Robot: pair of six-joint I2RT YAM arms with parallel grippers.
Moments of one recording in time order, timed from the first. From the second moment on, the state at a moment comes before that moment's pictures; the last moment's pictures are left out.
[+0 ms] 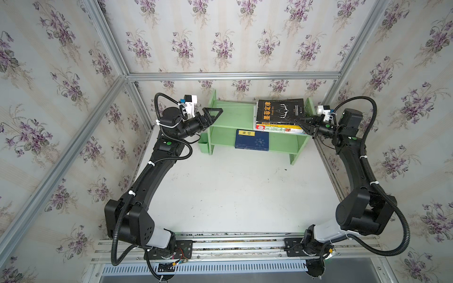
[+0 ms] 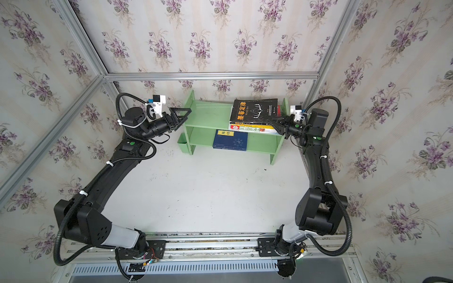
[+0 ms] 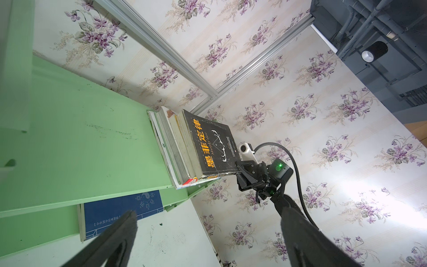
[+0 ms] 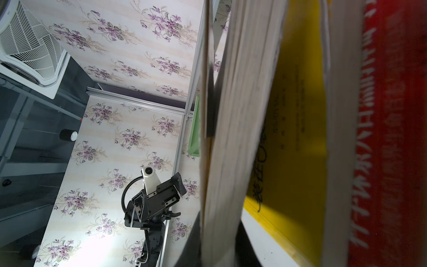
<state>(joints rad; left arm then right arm) -0.21 1.47 1.40 0.11 0.68 -0.91 -0.29 1.54 1.45 -0.23 -1.15 0.98</state>
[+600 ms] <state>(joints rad) -0.21 1.43 1.36 0.07 0.65 -0.88 -0.31 1.55 1.44 -0.20 -1.16 1.02</state>
